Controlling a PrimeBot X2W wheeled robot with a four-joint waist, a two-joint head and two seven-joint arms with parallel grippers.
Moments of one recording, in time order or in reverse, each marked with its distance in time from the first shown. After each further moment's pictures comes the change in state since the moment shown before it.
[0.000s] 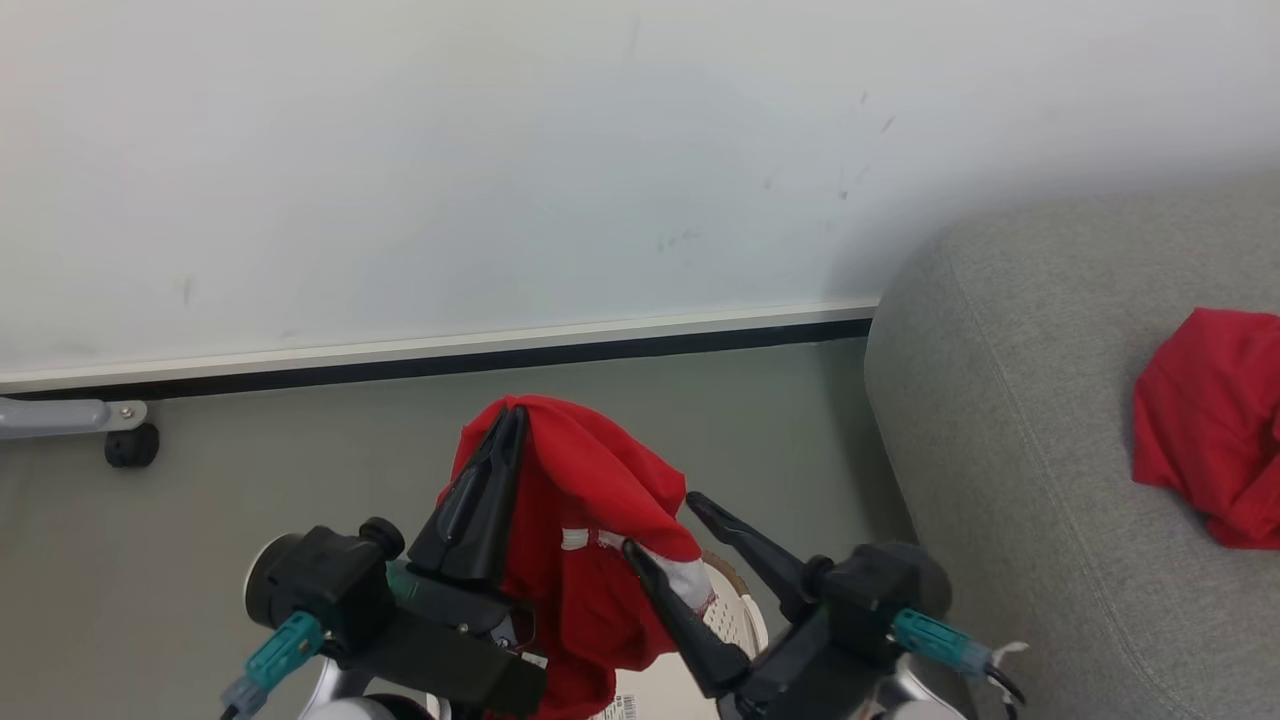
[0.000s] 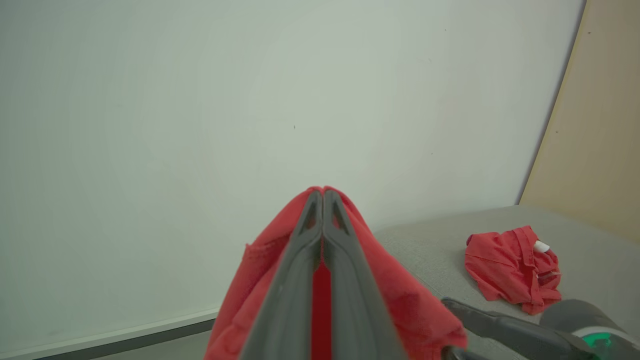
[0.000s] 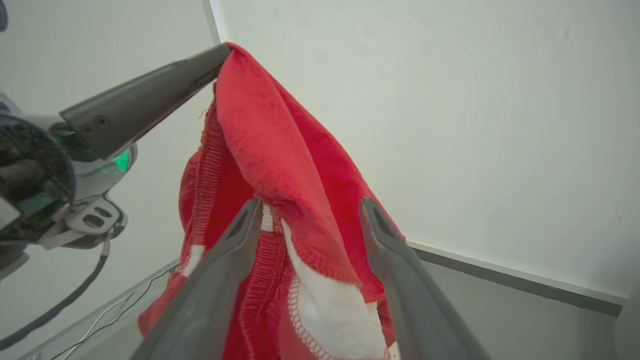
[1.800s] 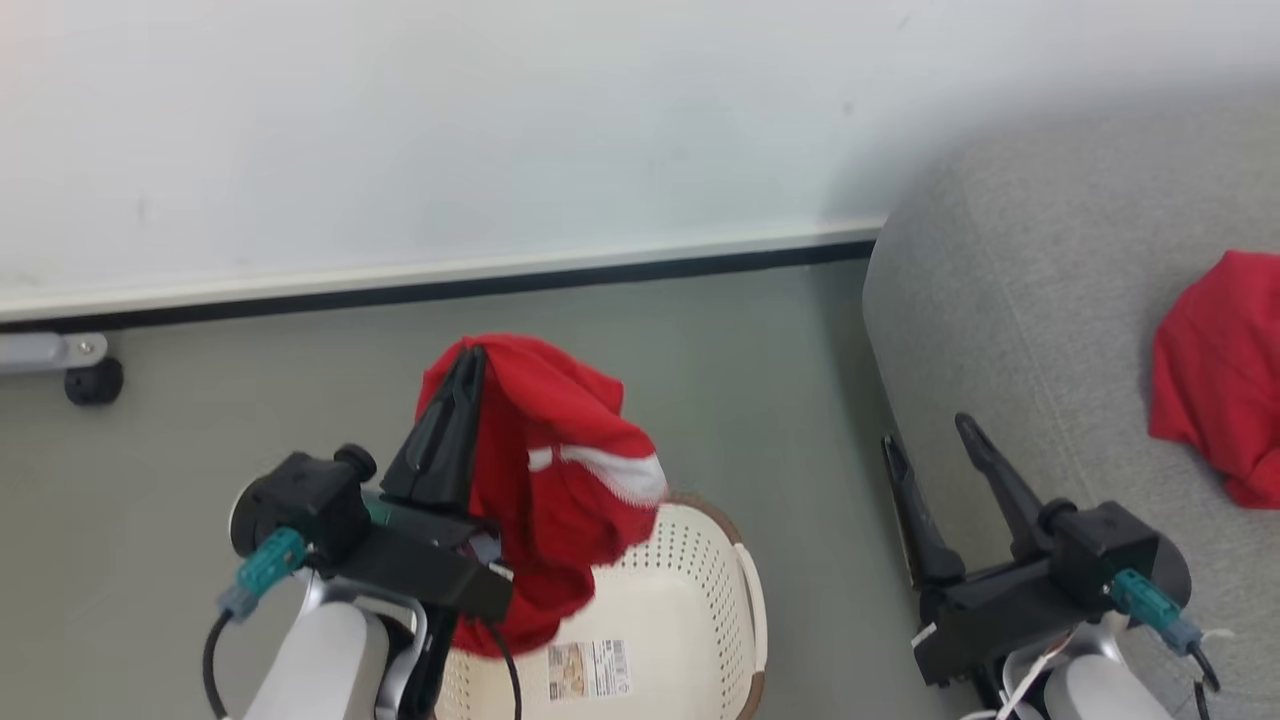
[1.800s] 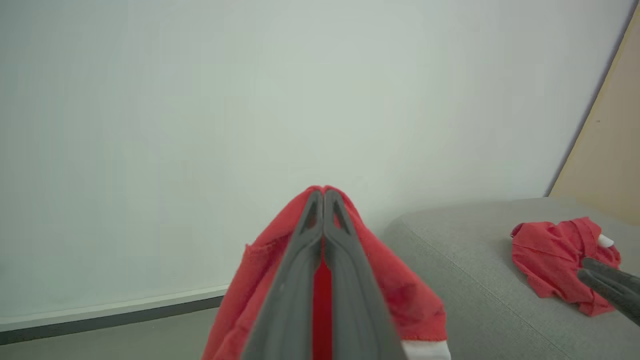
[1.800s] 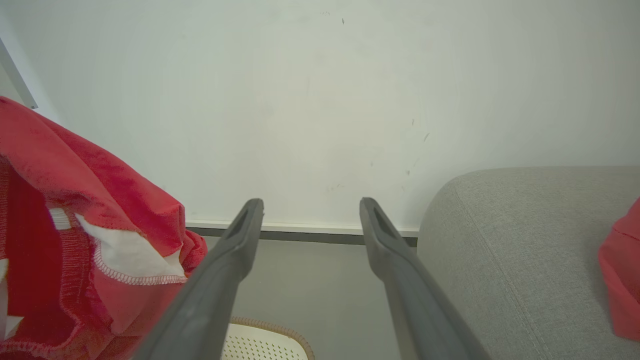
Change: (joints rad) left arm -0.207 -0.029 0.060 0.369 -0.012 -0.079 -0.158; right arm 0.024 -0.107 -0.294 0.078 -0.025 -0.125 -0.123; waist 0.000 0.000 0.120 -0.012
